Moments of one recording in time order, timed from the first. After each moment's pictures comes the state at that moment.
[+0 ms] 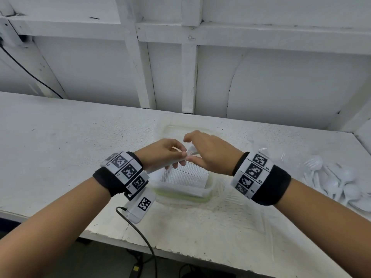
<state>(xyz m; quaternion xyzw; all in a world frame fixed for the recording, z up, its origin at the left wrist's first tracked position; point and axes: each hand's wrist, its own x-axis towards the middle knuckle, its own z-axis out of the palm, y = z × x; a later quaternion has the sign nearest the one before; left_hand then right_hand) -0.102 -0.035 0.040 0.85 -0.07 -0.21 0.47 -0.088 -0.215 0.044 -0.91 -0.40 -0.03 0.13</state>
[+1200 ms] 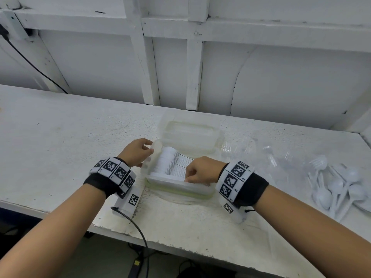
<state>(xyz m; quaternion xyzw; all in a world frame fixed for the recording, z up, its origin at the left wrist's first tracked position) -0.091 0.028 -0.006 0.87 0.14 -0.10 0.45 -0.091 -0.188 0.003 -0.91 -0.30 0.26 0.13</state>
